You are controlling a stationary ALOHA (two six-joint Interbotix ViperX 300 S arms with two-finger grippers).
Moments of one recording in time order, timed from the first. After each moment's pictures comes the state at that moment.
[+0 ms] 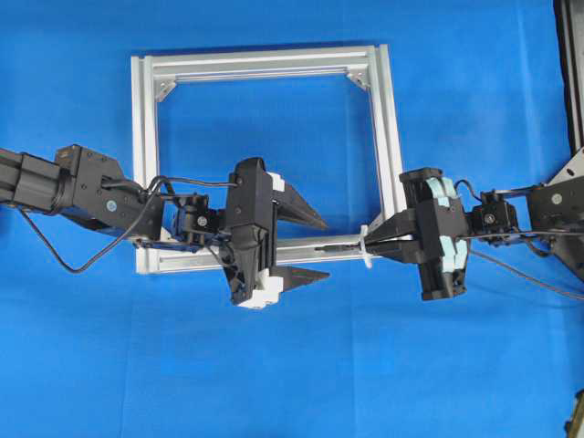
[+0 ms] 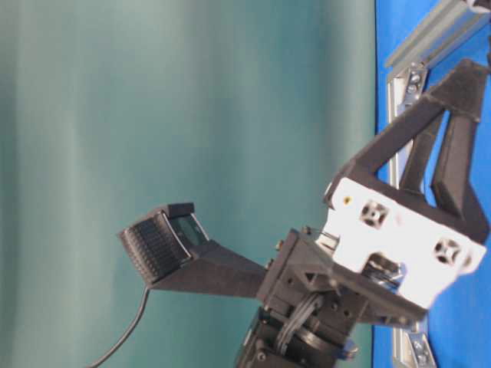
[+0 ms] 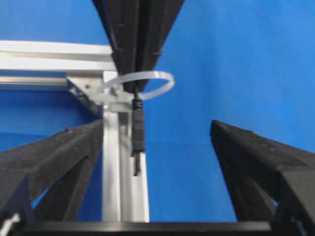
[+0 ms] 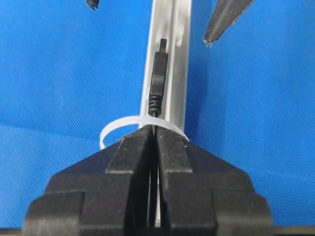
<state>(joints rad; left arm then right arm) -0.12 0.26 0.57 -0.08 -0.49 -0.10 0.15 -0.14 1.09 0.10 -0.39 0.01</state>
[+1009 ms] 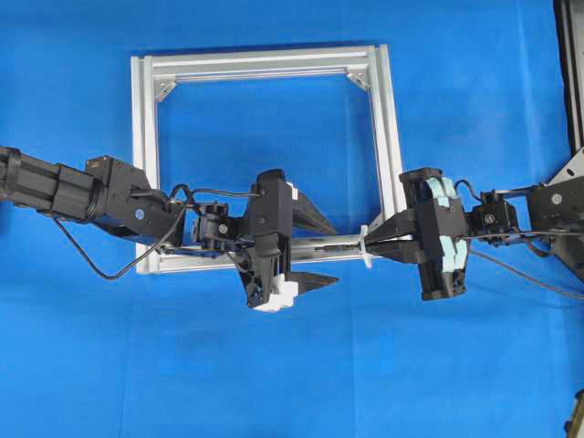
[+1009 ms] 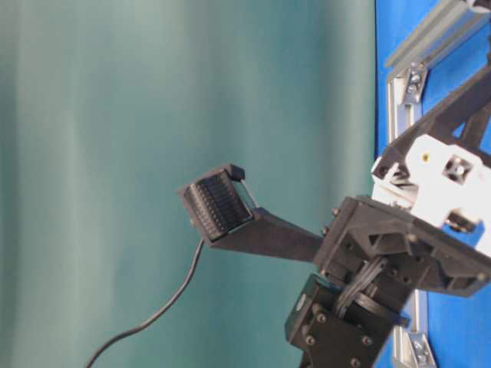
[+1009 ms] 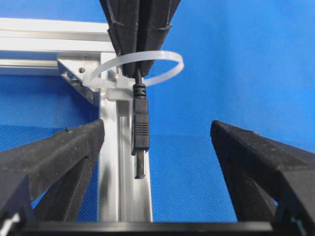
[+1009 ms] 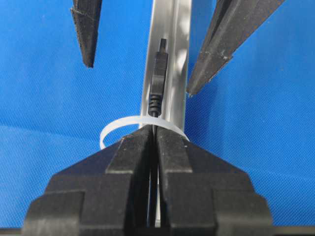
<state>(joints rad) -0.12 0.37 0.51 -0.08 -0.49 -0.10 0.15 -0.14 1.09 0.10 -0.39 0.01</state>
